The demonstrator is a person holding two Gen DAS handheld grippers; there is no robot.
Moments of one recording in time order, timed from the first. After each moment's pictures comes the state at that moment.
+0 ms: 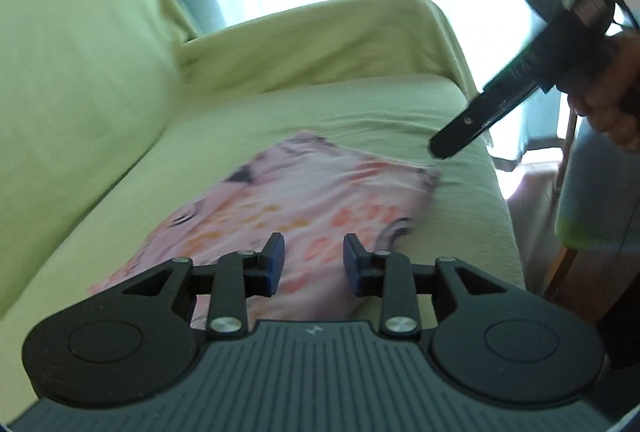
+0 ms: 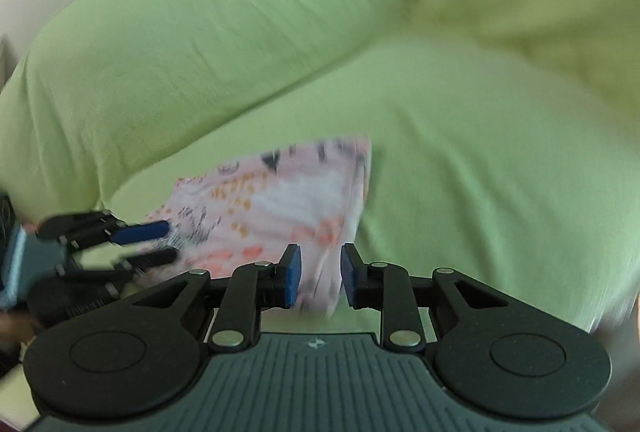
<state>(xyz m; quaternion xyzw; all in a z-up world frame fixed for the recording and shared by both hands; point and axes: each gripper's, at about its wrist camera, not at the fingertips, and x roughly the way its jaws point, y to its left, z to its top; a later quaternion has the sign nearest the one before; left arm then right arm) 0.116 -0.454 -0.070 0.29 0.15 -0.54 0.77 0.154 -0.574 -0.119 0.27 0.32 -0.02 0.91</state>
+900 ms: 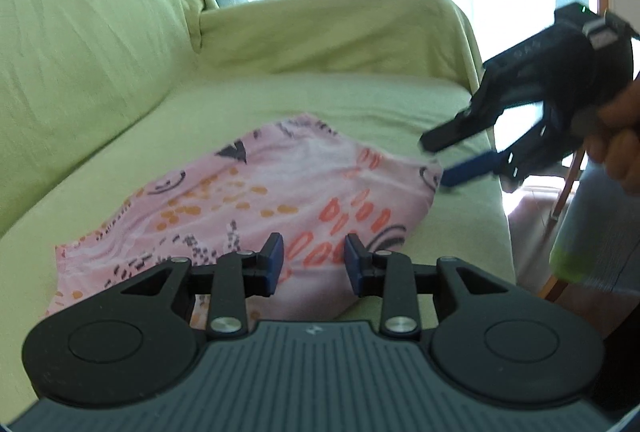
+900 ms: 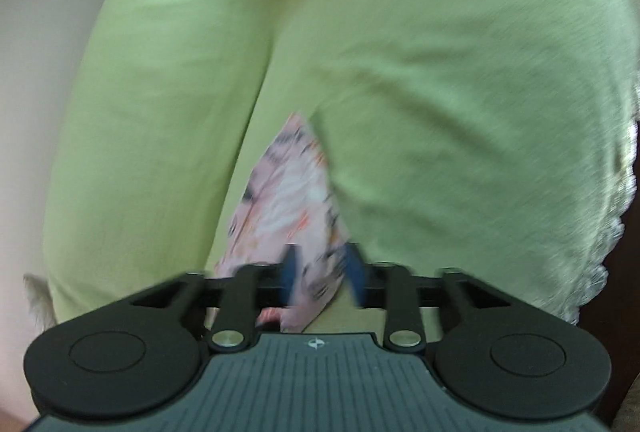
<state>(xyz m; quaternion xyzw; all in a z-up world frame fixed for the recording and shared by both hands) 0.131 -0.460 -0.079 0.22 0.21 -0.53 0.79 0.133 -0.606 -0.170 0.57 0.26 -0.03 0.78</state>
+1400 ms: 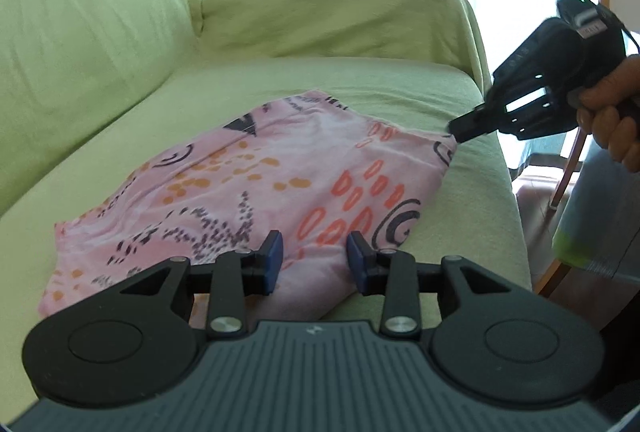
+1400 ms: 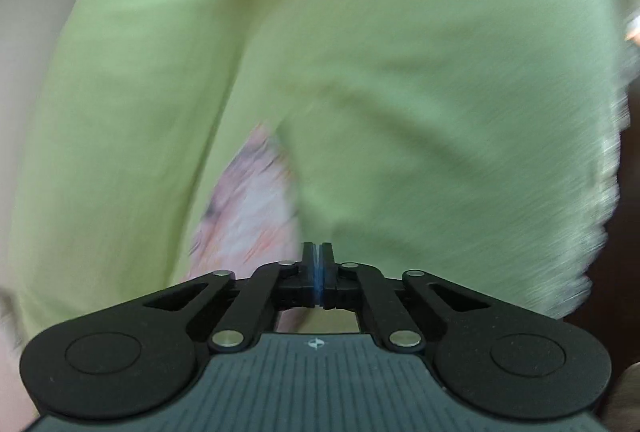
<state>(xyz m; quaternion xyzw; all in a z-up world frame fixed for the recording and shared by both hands) 0.142 -0.444 -0.086 0.22 0.23 -0.53 0.79 0.122 -0.615 -0.175 0.55 0.26 -0.12 0.78</state>
